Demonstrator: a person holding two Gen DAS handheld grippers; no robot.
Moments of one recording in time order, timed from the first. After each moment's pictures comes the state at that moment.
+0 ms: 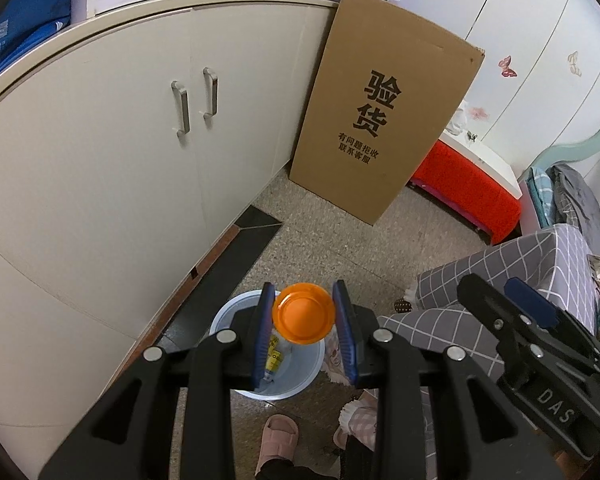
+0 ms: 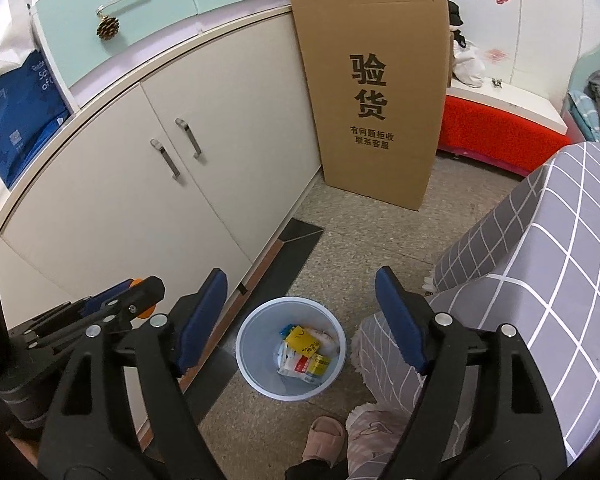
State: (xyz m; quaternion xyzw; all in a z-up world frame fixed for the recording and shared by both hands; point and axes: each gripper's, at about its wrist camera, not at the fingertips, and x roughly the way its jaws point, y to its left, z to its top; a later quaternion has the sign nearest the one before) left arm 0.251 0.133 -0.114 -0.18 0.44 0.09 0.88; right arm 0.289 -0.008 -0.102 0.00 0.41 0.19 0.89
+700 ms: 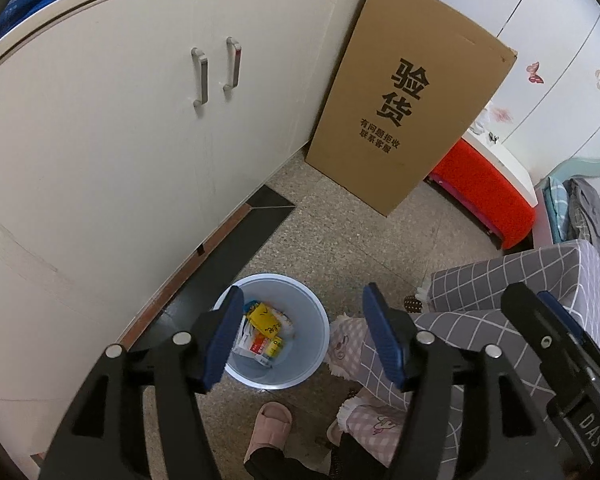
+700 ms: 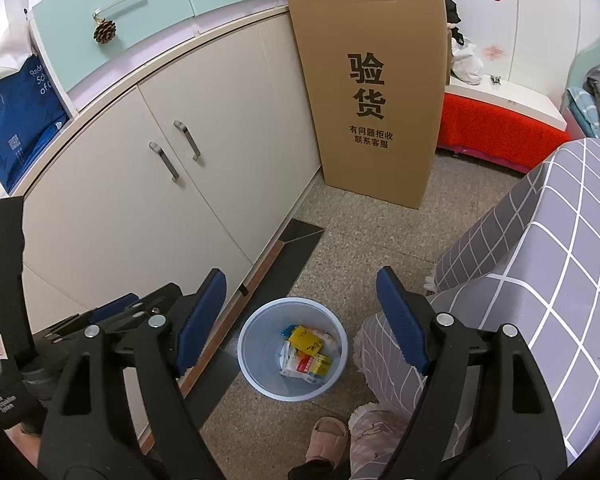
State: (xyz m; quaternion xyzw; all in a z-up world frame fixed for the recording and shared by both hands) left arm 0.261 0.146 -0.135 -0.21 0.46 0.12 0.85; right arm 0.291 -0.008 -0.102 0.01 0.41 0.19 0.89
